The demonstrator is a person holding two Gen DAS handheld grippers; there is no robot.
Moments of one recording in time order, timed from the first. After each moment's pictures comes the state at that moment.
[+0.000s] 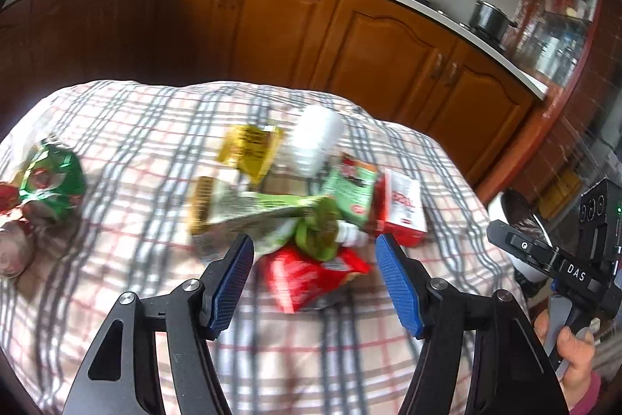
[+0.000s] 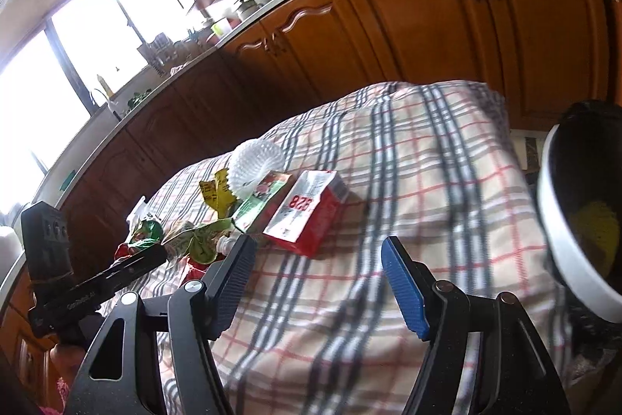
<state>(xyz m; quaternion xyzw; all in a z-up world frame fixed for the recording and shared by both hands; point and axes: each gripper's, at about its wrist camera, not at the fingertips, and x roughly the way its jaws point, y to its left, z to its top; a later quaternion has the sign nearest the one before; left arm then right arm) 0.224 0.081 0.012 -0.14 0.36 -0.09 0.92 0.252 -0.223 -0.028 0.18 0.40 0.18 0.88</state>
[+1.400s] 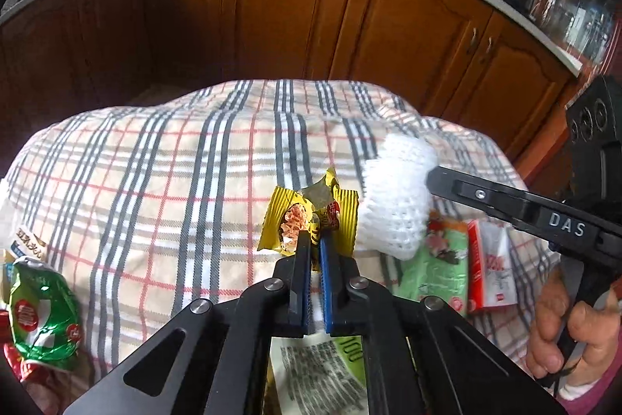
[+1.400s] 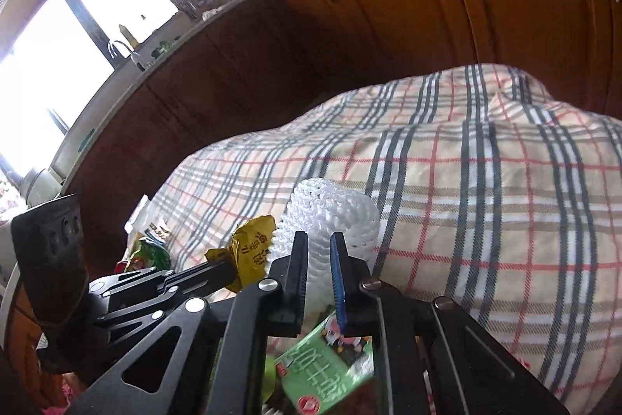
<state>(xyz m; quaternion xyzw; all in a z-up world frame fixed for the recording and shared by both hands) 0.390 0.085 -0.012 -0.08 0.40 -0.09 0.91 0.405 -0.105 -0.049 0.16 0.45 0.28 0.83</state>
